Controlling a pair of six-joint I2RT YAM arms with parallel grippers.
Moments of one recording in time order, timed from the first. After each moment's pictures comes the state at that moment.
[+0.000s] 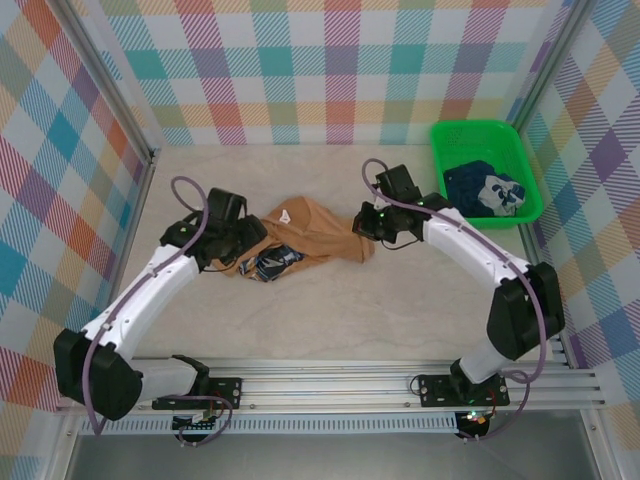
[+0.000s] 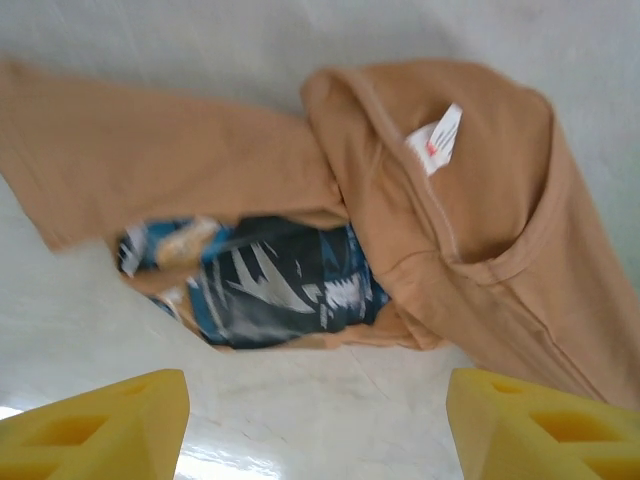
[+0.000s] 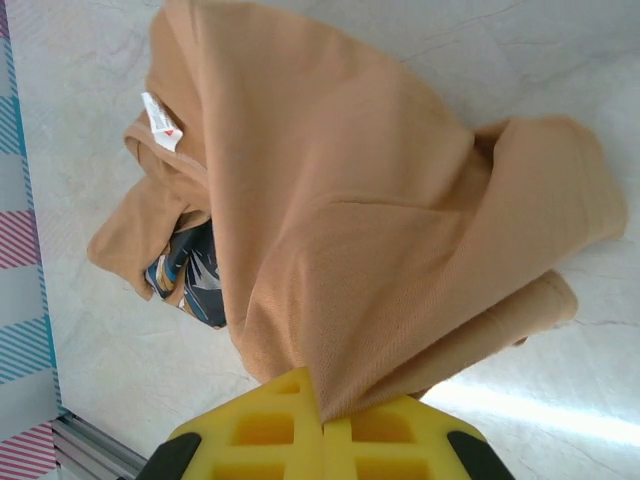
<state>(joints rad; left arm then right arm) -0.42 1.26 1.09 -0.79 -0.06 -0.99 0.50 1.55 1.27 -0.66 -0.31 0.73</state>
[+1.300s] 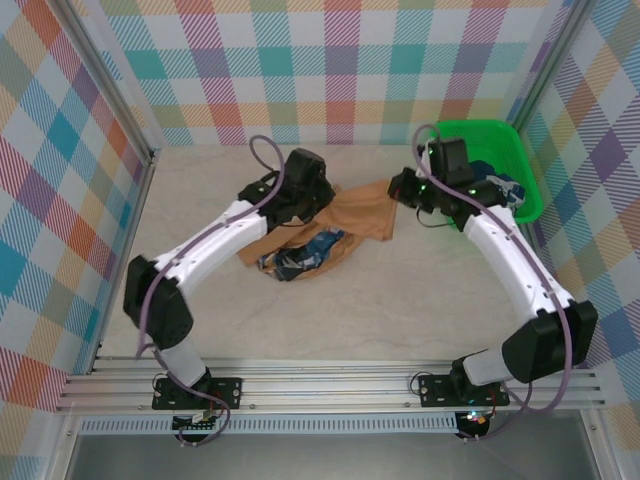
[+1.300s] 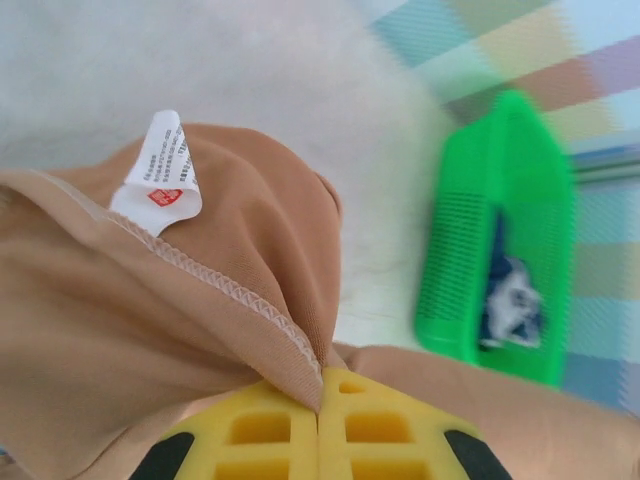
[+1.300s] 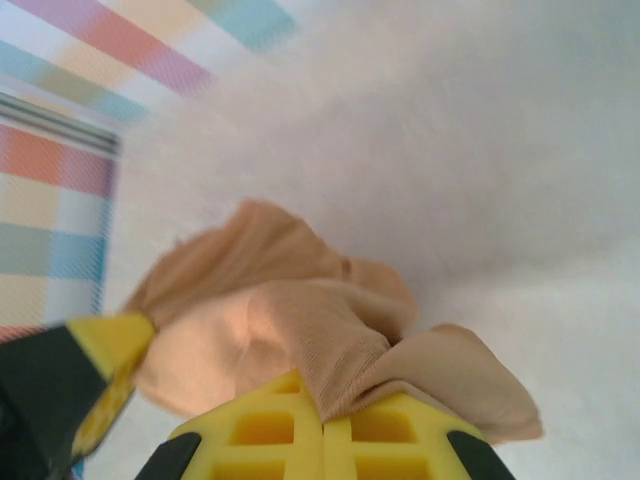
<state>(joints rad) -0.69 1.68 1.62 -0.60 -0.12 -1.13 0.32 1.39 1.46 -0.69 -0.25 0.61</state>
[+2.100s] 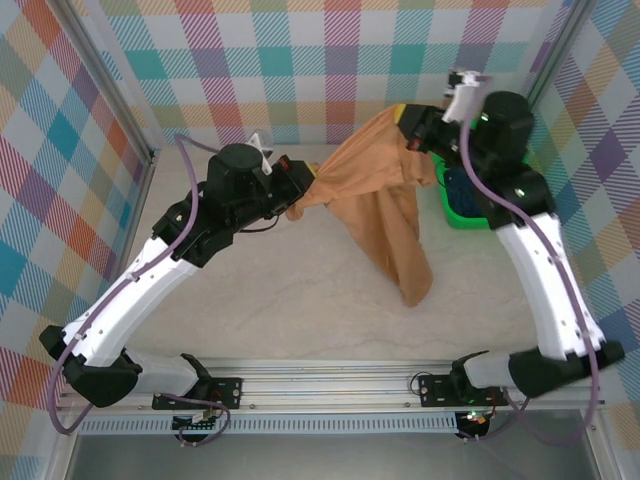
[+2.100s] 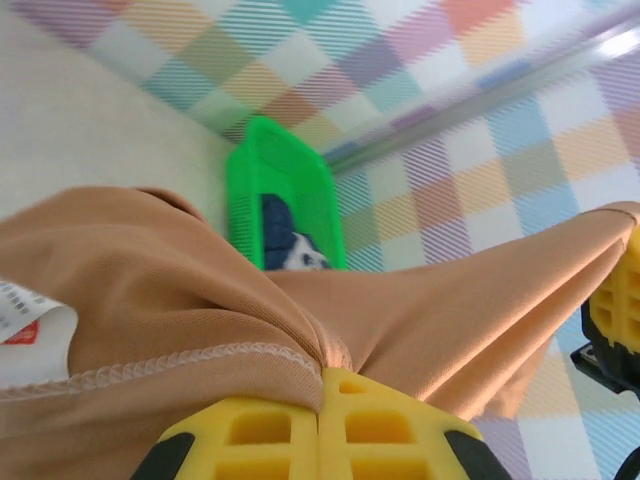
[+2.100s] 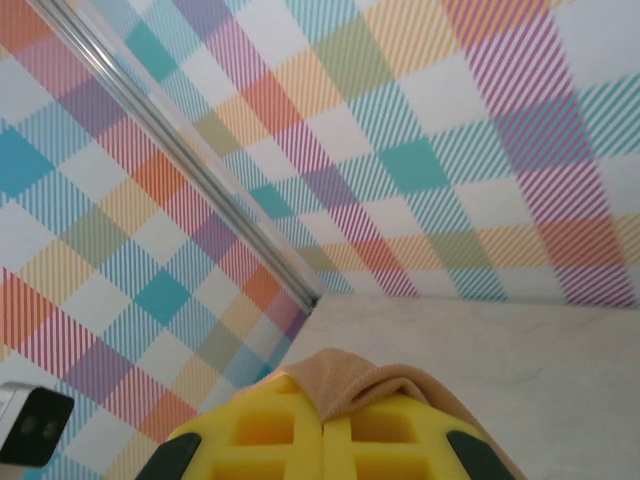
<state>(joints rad) -0.71 1.31 1.61 -0.65 -0.08 -1.11 0.33 1.41 1.76 -0.47 -0.37 0.54</state>
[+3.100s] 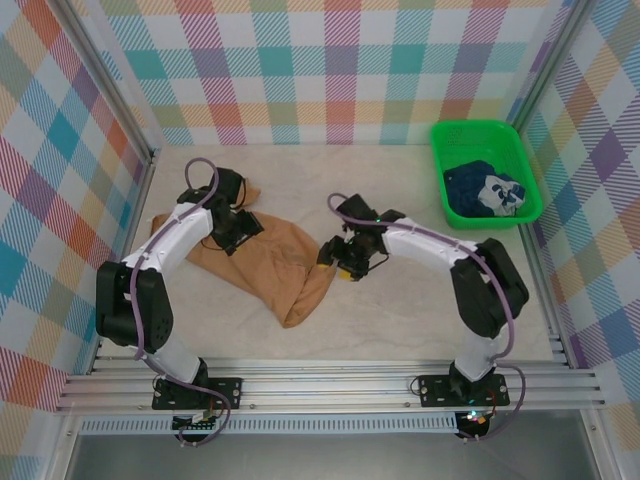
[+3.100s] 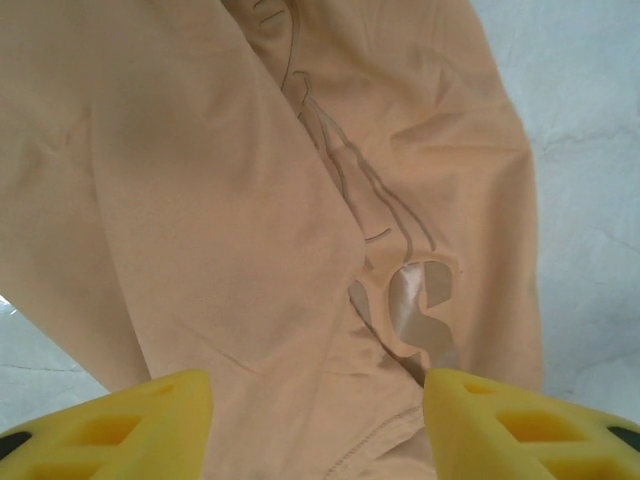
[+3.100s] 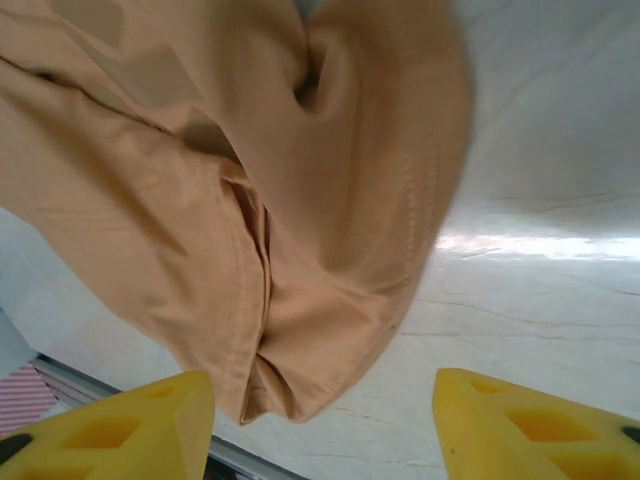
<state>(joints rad) -0.23 1.62 1.28 -0.90 0.09 -0.84 0.69 1.82 1.25 -0.62 -0.41 0.98</state>
